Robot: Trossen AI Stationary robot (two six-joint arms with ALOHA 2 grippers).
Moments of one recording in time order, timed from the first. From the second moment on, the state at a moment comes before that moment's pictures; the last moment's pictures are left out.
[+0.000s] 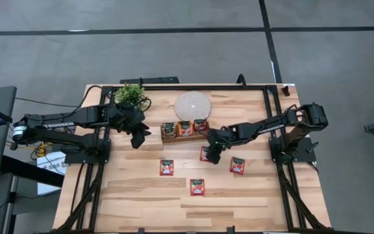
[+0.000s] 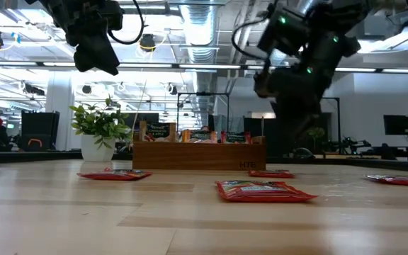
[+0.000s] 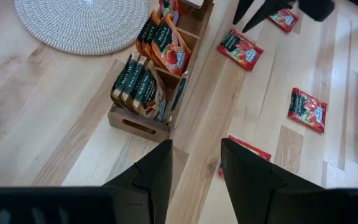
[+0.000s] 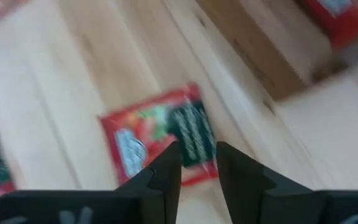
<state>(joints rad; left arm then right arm) 0.19 0.93 0.80 -0.63 0.05 -0.33 0.04 1.62 0.84 -0.32 0.05 0.49</state>
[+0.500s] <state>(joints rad) 0.19 0.93 0.80 -0.63 0.05 -0.28 0.04 1.64 0.88 -0.41 0.08 0.46</state>
